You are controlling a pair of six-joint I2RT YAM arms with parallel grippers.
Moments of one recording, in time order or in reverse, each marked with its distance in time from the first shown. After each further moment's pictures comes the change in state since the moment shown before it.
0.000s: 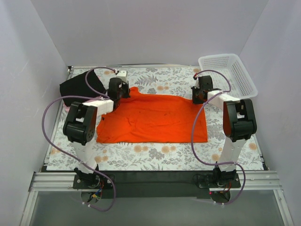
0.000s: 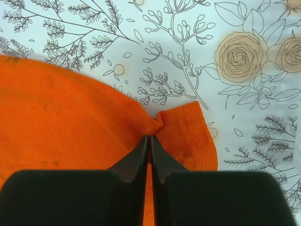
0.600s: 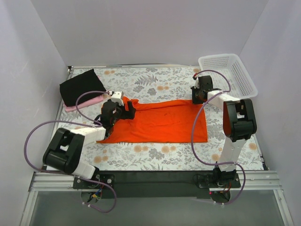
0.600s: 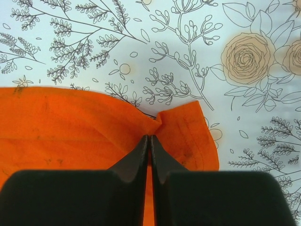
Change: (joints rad) left arm -0.079 -0.441 -0.595 0.254 0.025 -0.082; right arm 0.000 0.000 0.000 0.000 -0.019 -0.003
